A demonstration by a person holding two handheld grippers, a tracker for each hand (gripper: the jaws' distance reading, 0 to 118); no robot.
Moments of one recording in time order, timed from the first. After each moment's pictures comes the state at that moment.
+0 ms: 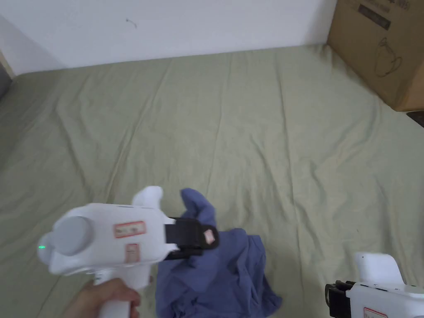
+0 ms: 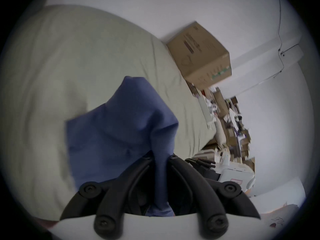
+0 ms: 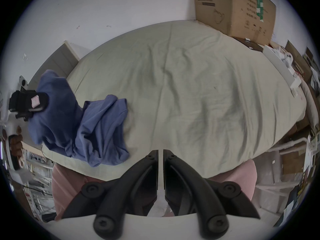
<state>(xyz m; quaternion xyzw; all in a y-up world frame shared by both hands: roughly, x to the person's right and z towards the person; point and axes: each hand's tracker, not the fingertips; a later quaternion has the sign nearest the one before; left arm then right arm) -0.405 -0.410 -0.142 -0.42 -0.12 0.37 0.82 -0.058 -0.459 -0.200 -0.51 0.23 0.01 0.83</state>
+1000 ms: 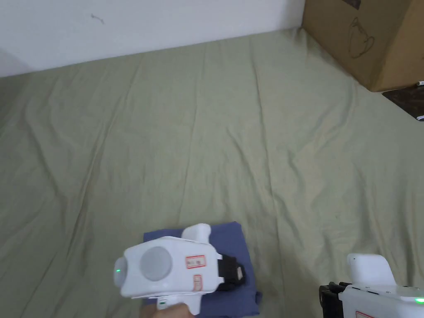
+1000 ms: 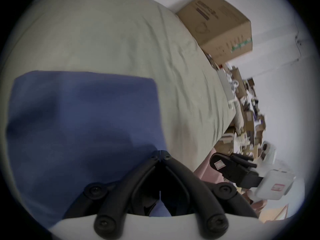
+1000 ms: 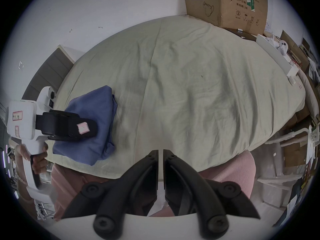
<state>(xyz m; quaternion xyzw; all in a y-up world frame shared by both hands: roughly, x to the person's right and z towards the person) -0.339 -0.501 -0.189 -0.52 -0.10 0.30 0.79 -0.035 -0.470 -0.200 -0.52 0.21 0.00 0.83</state>
